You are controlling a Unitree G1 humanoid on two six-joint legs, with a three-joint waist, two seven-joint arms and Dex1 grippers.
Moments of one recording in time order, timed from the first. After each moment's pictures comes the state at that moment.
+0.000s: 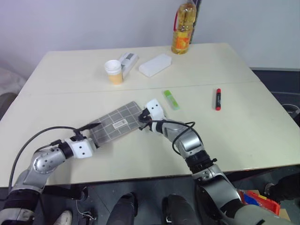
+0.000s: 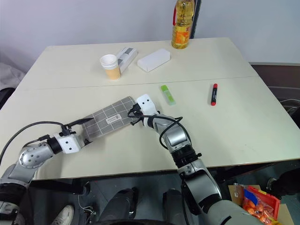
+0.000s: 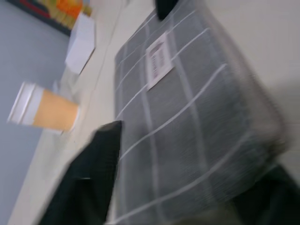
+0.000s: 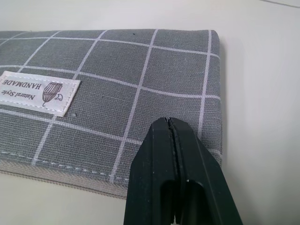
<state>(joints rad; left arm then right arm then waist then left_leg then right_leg) -0.16 0.75 0.00 0.42 0.20 -0.84 -0.57 -0.66 -0.02 0.23 0.33 0.08 0.55 0.41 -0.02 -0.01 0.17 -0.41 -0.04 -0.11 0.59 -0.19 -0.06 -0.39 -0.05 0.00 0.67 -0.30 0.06</state>
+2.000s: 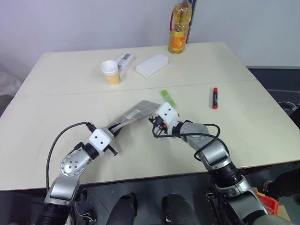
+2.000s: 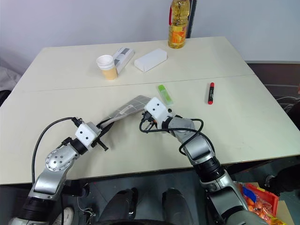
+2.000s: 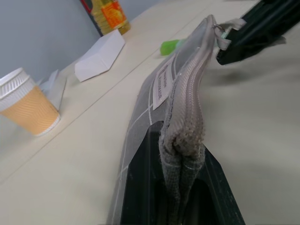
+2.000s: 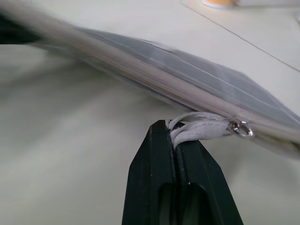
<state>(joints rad) -0.03 0.42 -0.03 -0.11 -0.01 -0.17 -0.49 -0.50 -0.30 0.38 -0.16 0.04 0.61 0.57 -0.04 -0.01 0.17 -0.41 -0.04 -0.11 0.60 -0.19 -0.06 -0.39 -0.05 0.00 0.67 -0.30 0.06</state>
